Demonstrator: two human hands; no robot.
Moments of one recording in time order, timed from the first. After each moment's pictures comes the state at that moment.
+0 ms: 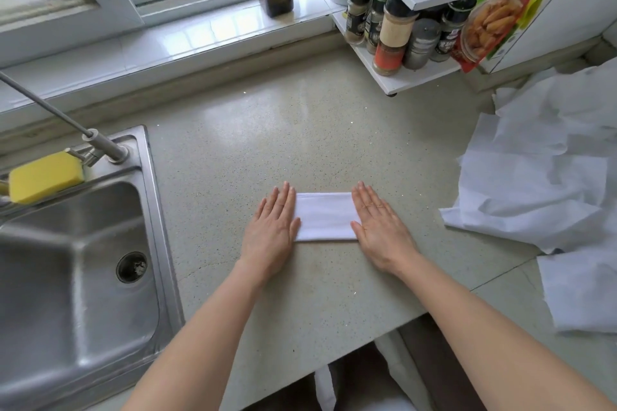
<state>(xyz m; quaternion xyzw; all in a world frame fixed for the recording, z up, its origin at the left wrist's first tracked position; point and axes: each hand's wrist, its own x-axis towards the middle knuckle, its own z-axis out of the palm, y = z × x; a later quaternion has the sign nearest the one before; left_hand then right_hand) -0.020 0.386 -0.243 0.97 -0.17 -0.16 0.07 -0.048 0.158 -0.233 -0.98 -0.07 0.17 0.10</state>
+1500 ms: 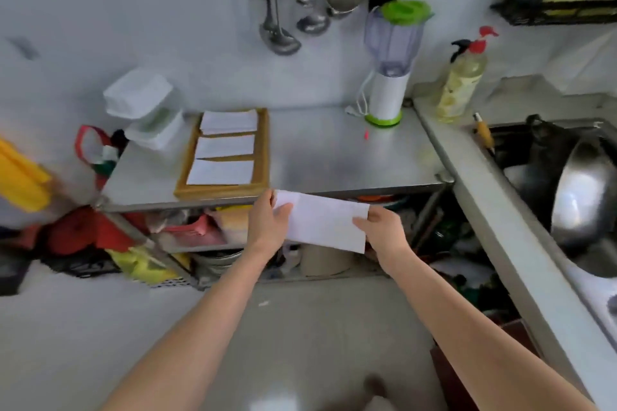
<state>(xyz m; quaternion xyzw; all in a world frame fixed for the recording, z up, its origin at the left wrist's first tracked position) -0.789 0.693 -0.100 0.47 0.75 0.39 0.27 -0.590 0.715 -0.107 -0.65 -0.48 0.50 0.32</state>
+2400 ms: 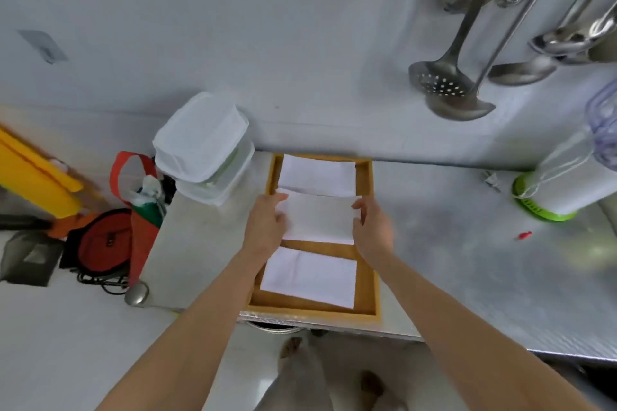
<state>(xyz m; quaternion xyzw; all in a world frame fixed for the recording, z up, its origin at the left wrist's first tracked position) -1.120 0.940 -0.157 0.47 0.79 0.30 0.25 -0.932 1.007 -0.161 -0.62 -0.66 0.37 0.20</state>
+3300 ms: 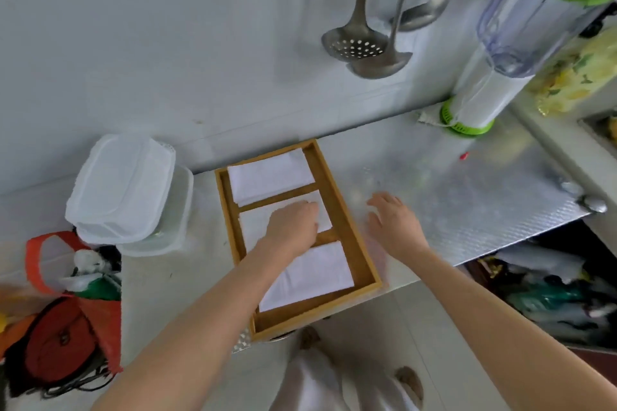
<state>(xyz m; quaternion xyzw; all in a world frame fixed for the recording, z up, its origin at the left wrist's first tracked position) -1.077 0.990 -0.133 0.78 0.60 -0.05 0.20 -0.878 0.980 -0.171 -0.69 -0.68 0.22 0.09</state>
